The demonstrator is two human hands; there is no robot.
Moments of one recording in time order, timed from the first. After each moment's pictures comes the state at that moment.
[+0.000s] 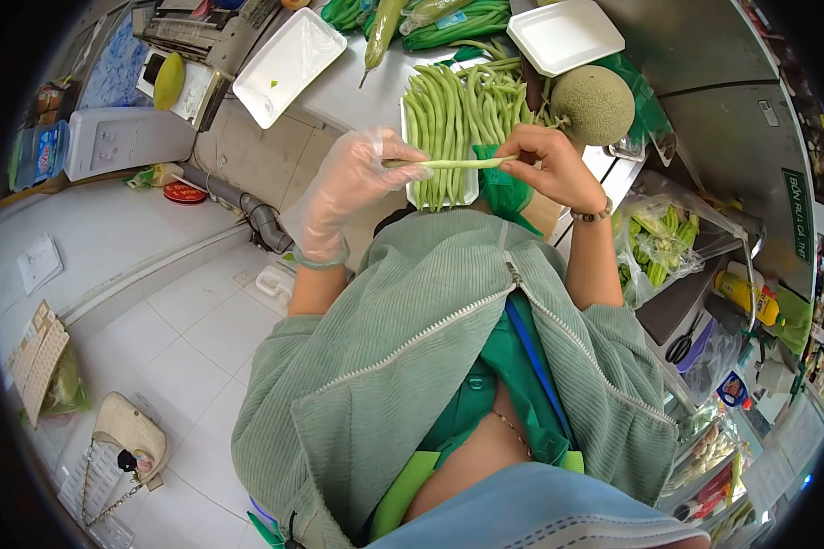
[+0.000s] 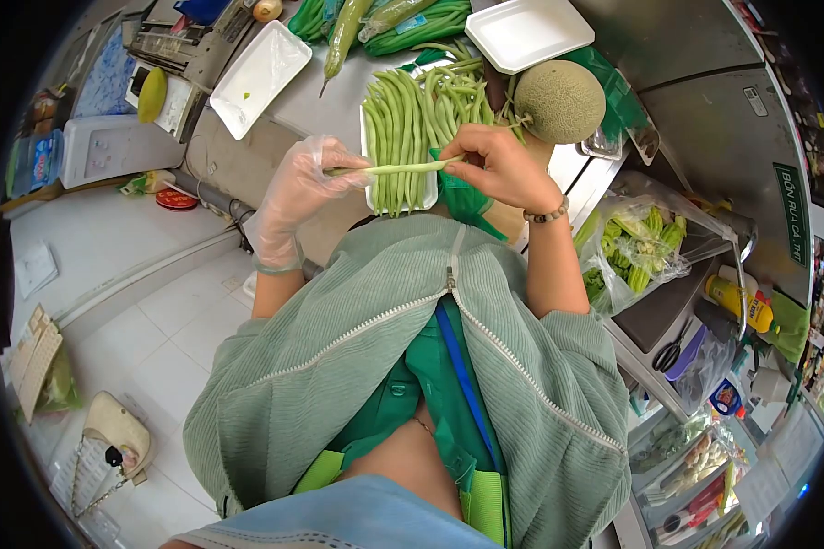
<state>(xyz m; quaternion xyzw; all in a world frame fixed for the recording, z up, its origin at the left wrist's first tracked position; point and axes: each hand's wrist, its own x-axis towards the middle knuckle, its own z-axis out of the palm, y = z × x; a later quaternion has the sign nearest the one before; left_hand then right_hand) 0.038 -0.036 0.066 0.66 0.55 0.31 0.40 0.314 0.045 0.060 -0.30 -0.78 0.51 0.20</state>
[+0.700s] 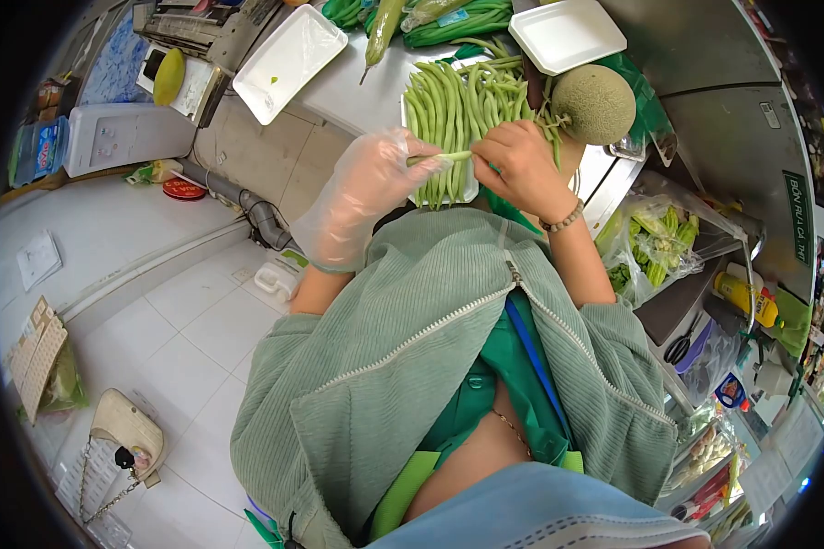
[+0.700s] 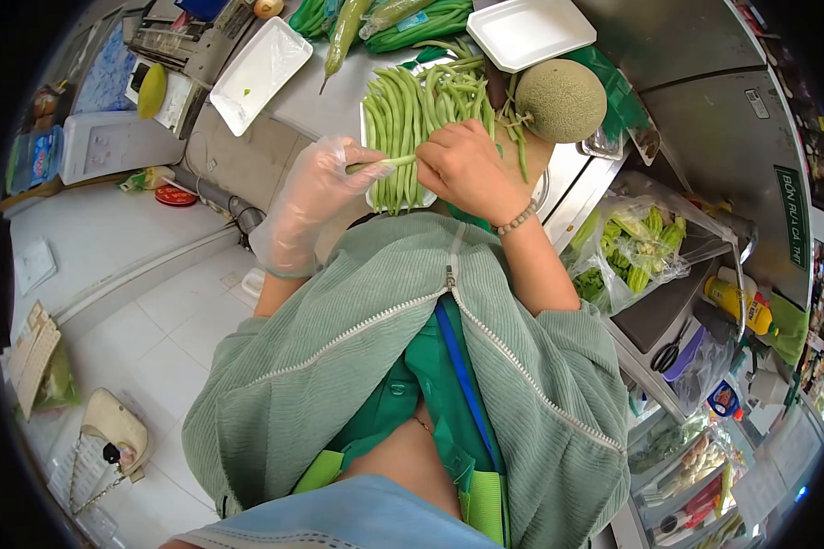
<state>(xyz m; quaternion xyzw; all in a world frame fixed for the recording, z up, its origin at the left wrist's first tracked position) 0.067 -0.038 0.076 0.68 0.62 0.26 0.31 0.283 0.029 0.048 -0.26 -0.91 0.19 0.25</state>
